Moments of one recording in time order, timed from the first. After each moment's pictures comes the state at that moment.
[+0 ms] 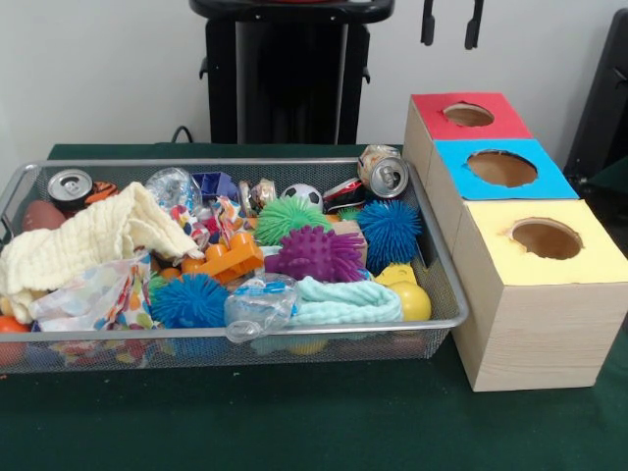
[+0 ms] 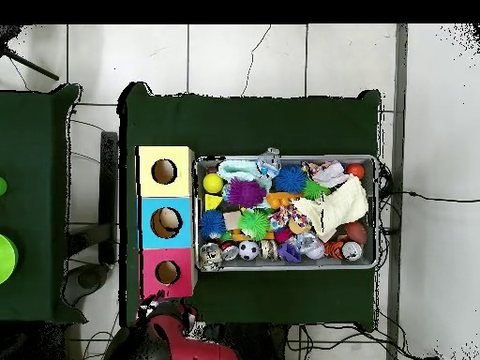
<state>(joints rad) 0.05 -1.12 -0.05 2.39 0.23 0.25 1.88</state>
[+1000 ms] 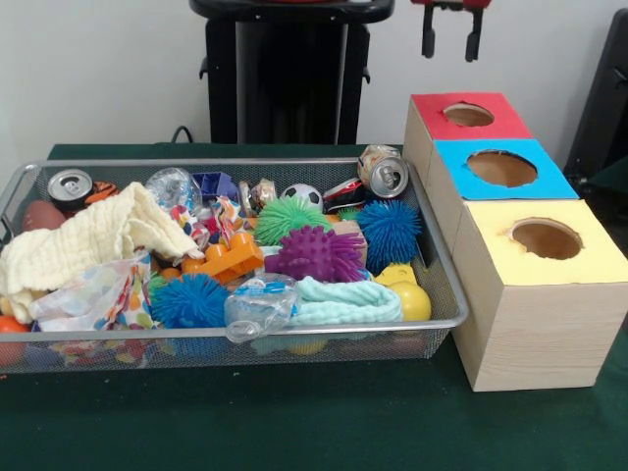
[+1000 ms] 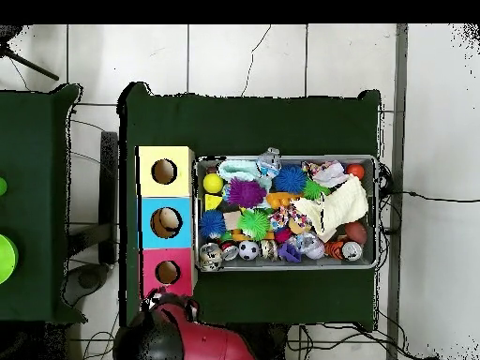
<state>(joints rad) -0.05 -1.06 0.05 2.38 0.25 0.28 1.88</state>
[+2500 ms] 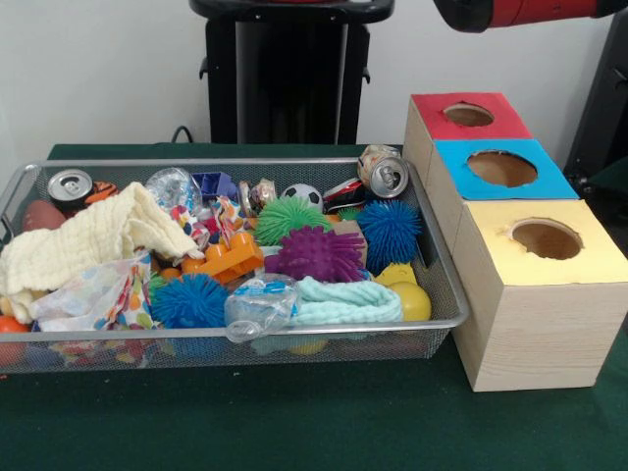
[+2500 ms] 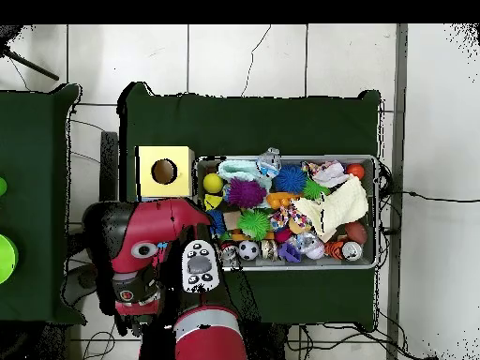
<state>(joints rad) 0.06 -0.57 0.13 1.64 -0.02 1.71 1.88</state>
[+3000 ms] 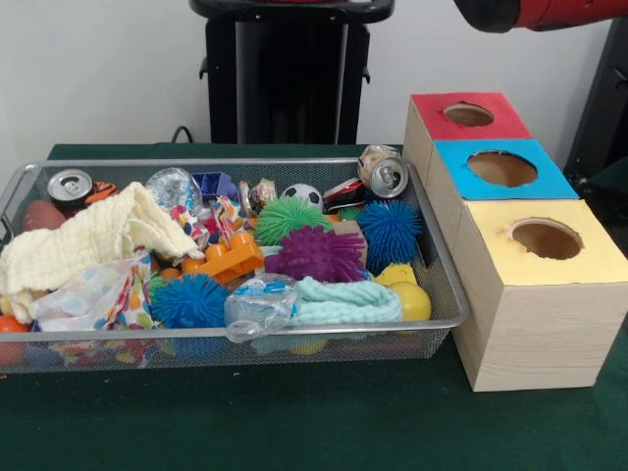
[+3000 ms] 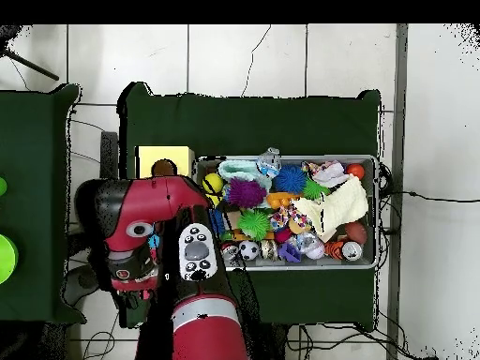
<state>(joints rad) 0.06 -0.54 0.13 1.51 -0.02 1.71 1.88</state>
